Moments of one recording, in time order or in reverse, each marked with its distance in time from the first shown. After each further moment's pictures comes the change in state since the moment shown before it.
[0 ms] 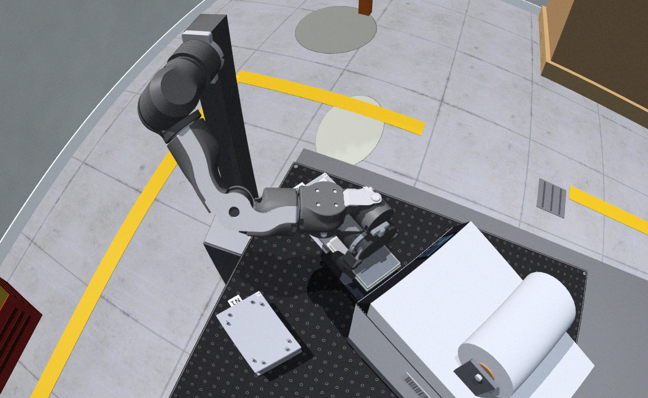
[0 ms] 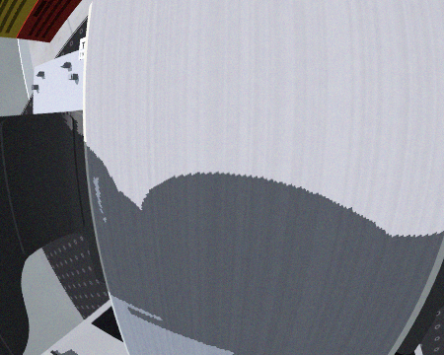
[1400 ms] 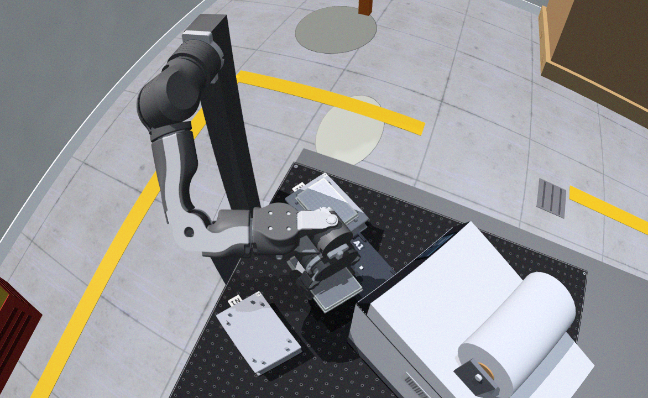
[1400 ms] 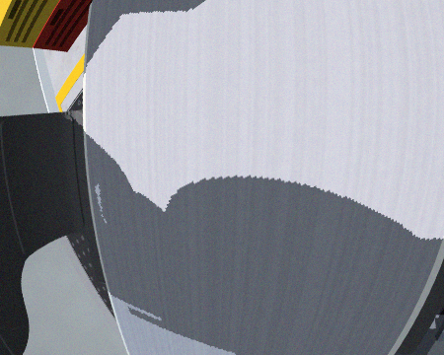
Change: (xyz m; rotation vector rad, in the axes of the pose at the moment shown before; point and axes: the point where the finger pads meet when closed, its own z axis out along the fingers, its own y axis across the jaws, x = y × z) arm 0.007 -0.089 -0.011 0.053 0.007 0.048
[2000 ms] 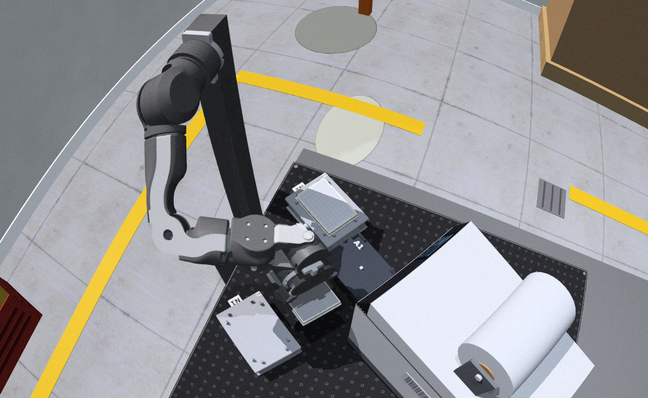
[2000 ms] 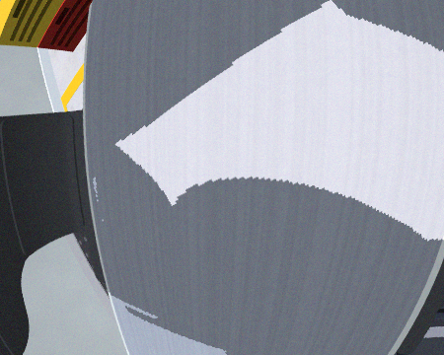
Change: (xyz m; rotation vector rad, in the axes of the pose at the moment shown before) arm 0.002 -0.046 0.011 0.015 0.001 0.006
